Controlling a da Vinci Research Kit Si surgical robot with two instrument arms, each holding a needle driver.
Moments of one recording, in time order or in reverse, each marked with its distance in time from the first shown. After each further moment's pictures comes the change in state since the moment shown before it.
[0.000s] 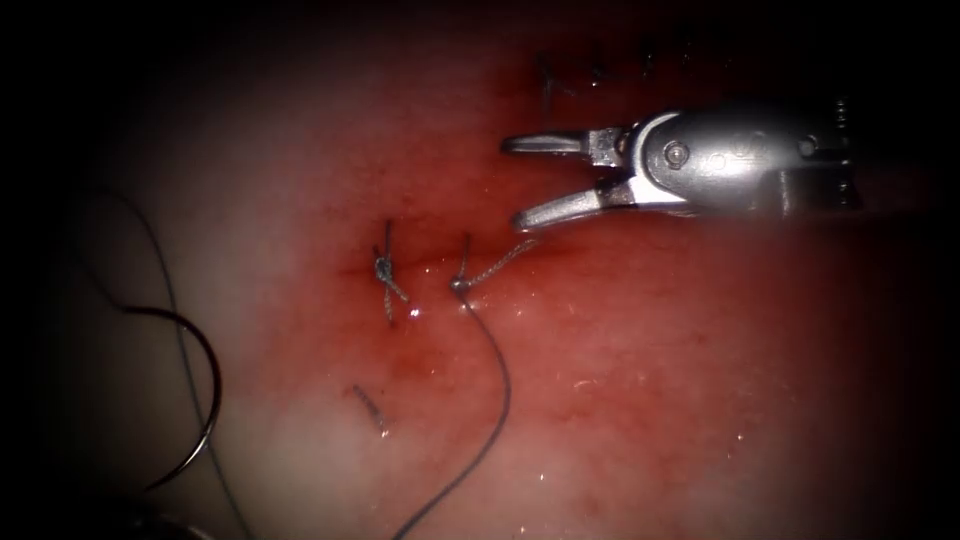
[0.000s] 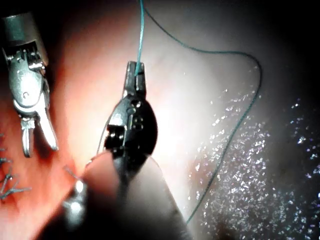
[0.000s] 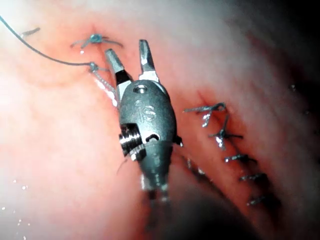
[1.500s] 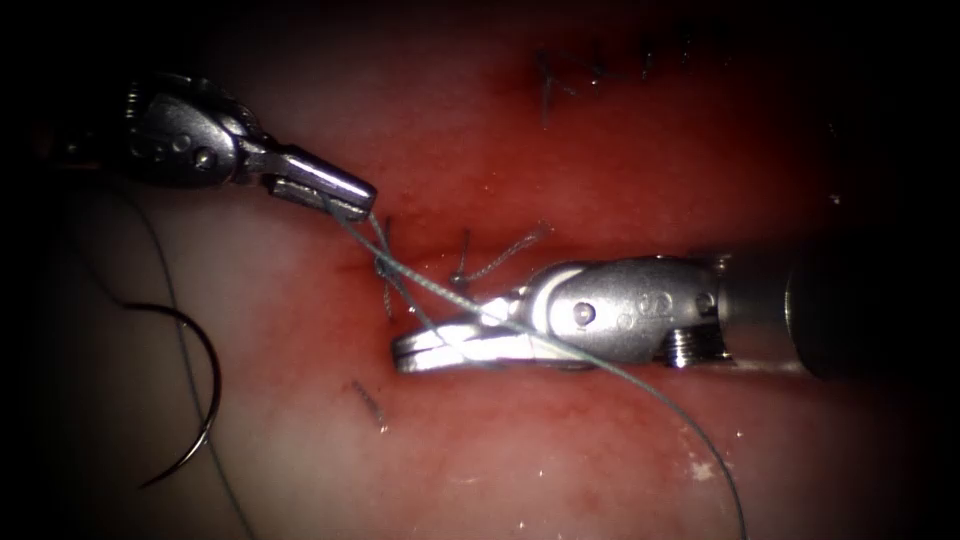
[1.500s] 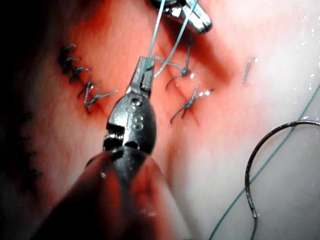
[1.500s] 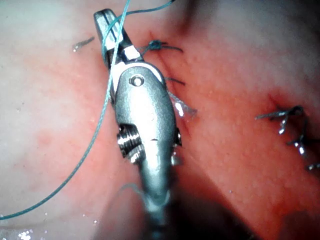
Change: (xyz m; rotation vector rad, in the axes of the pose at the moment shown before) right arm -0.003 -0.006 0.006 0.206 0.359 0.132; left arm -0.023 -0.009 -0.005 -0.357 0.015 0.134
